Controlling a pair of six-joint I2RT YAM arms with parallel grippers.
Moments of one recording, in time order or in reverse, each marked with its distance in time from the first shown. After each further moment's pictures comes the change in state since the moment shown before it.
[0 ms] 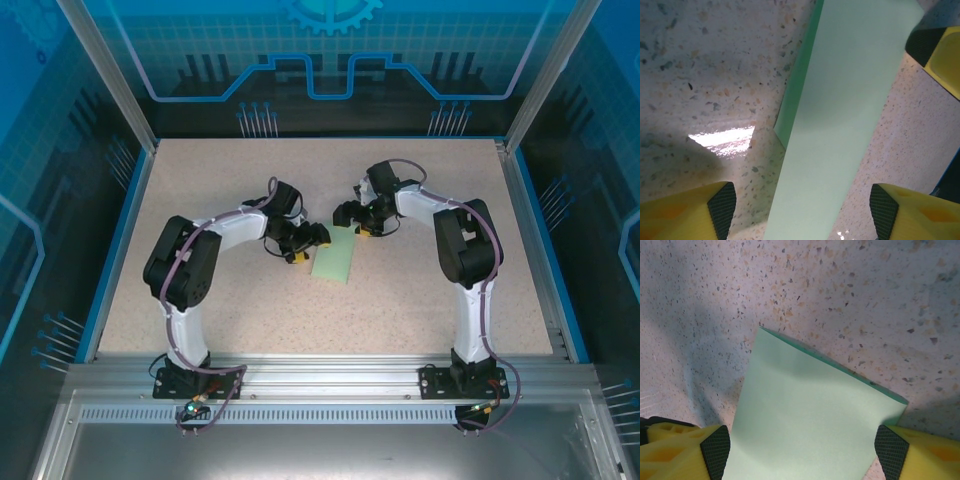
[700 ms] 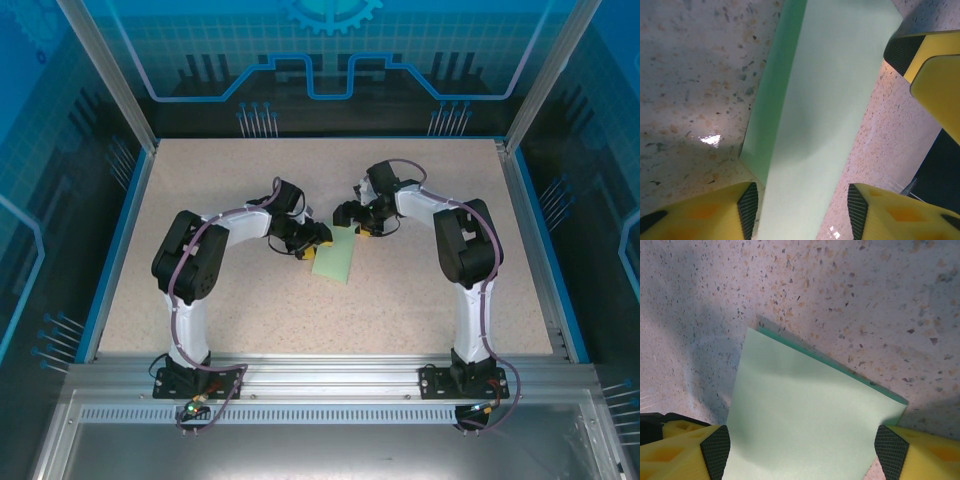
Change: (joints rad) left arm 0.006 0.059 0.028 0.074 0.086 -0.027; right arm 0.000 0.000 0.000 0.002 0.000 0.000
